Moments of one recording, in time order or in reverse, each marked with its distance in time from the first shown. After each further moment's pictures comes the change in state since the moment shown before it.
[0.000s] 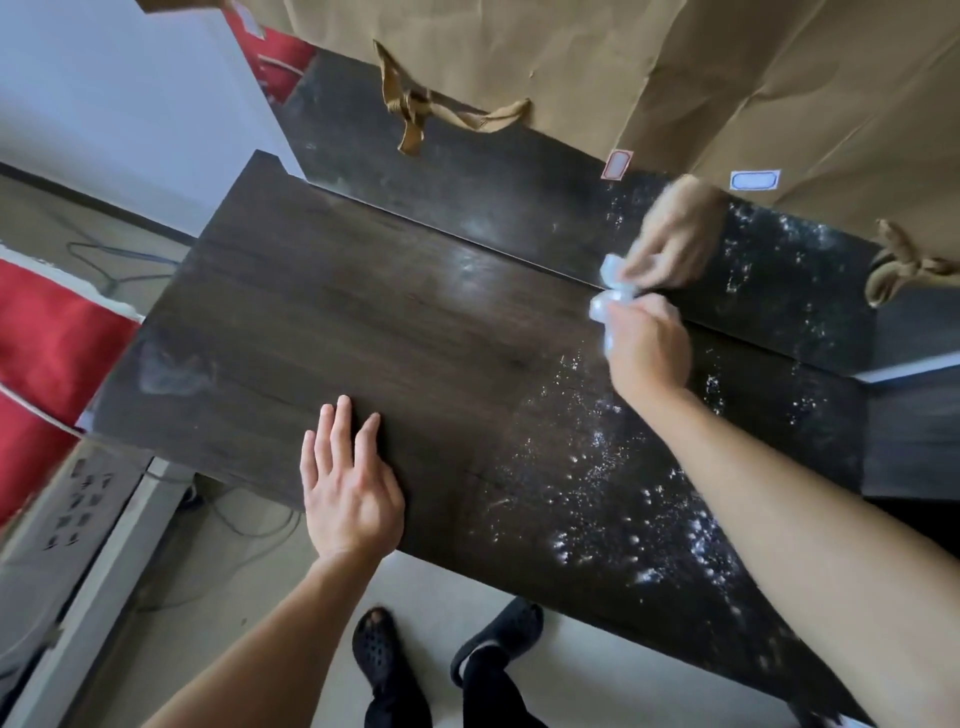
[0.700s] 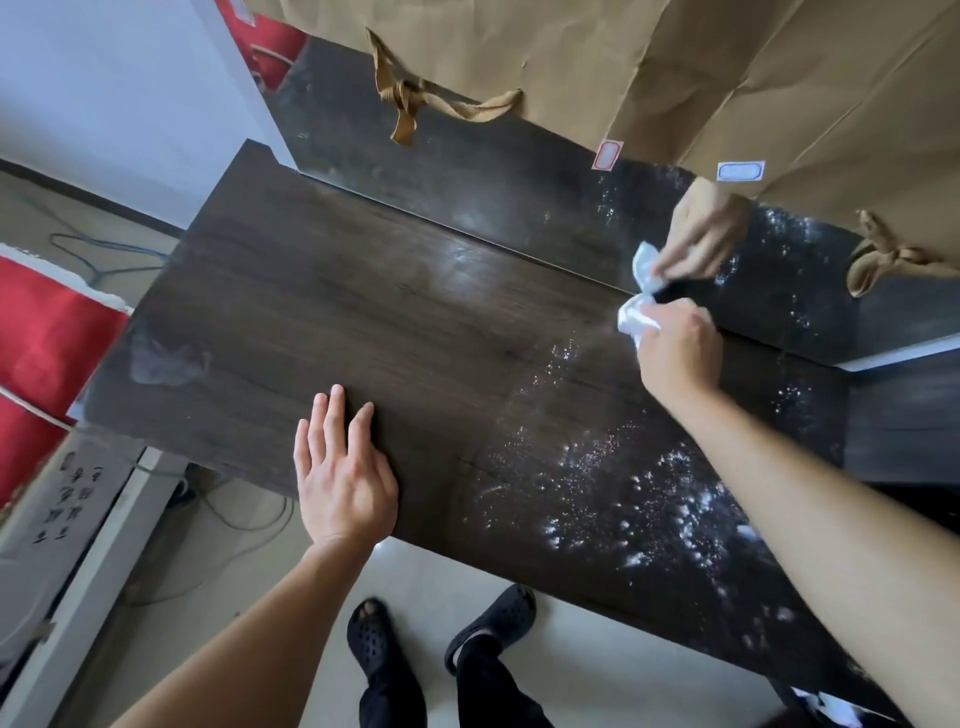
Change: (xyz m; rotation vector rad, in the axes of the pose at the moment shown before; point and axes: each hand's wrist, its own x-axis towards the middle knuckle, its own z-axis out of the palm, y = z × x) left_hand 0.001 0.000 -0.002 0.008 -0.040 -0.008; right_hand -0.003 0.033 -0.013 -0.008 0.015 0.048
